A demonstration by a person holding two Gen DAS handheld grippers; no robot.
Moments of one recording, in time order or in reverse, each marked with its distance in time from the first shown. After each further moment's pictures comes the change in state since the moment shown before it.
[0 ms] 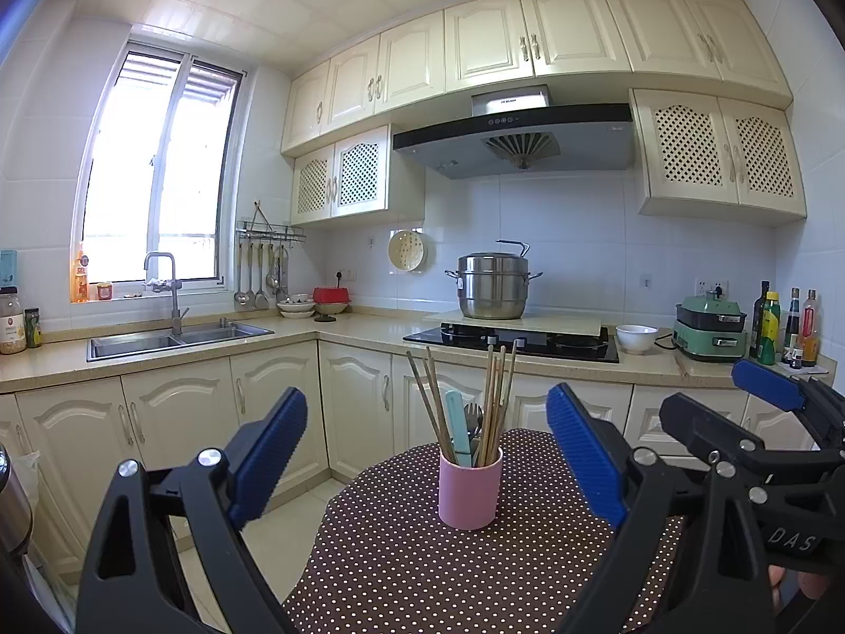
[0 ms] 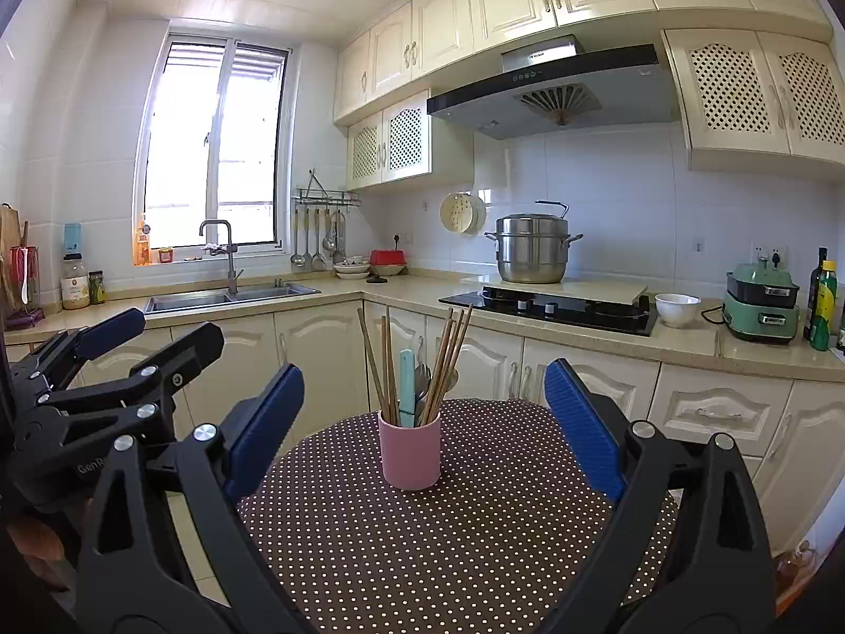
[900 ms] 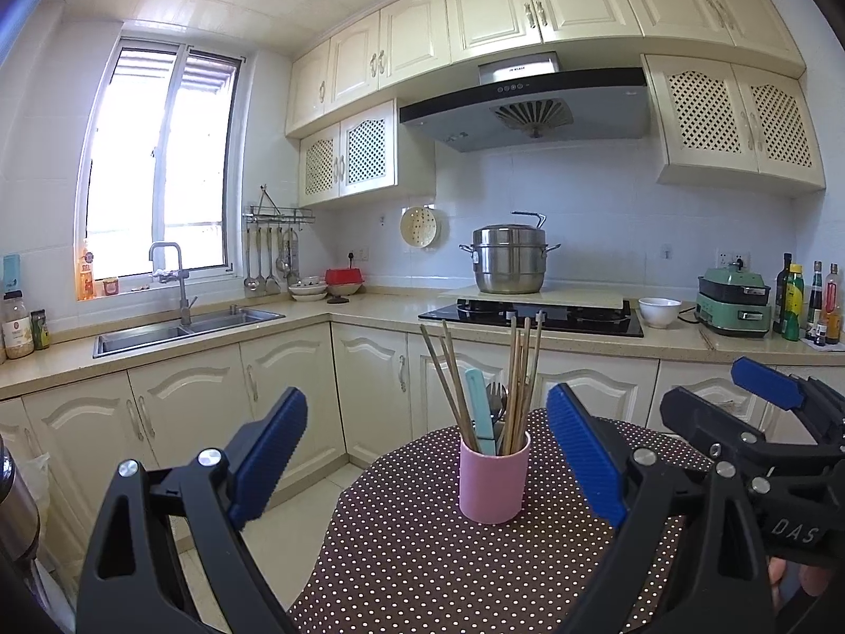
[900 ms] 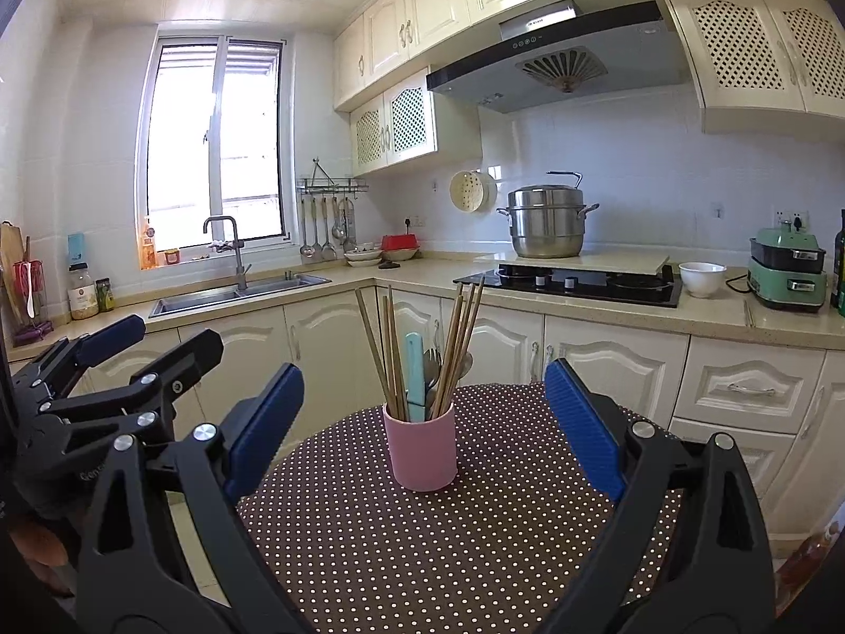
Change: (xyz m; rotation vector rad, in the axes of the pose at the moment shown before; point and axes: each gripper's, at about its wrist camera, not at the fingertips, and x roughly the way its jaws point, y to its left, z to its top) left arm 0.051 0.000 -0.015 0.037 0.071 0.045; right arm 0.053 -0.014 -0.019 0.066 0.053 0.052
